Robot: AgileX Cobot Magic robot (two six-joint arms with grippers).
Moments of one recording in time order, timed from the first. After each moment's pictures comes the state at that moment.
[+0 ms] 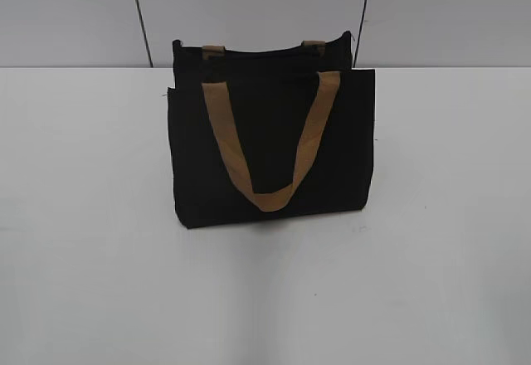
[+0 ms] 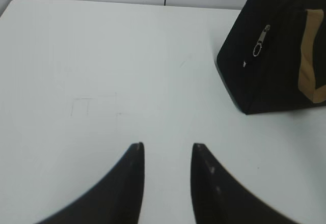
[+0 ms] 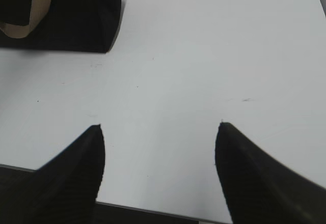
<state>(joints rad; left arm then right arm) -0.08 -0.01 -0.53 -0.09 1.06 0.07 -0.13 -0.01 -0.49 0.27 1.11 -0.32</state>
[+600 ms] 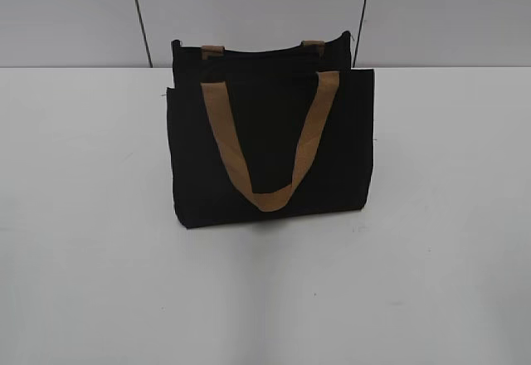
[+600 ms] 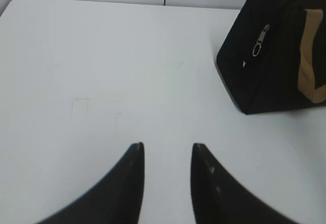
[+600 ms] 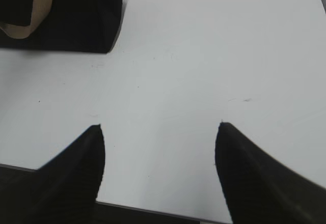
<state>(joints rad) -0.08 -0.01 -0.53 -0.09 1.06 0.07 -0.13 -0.01 -0.49 0.27 1.11 -0.32</state>
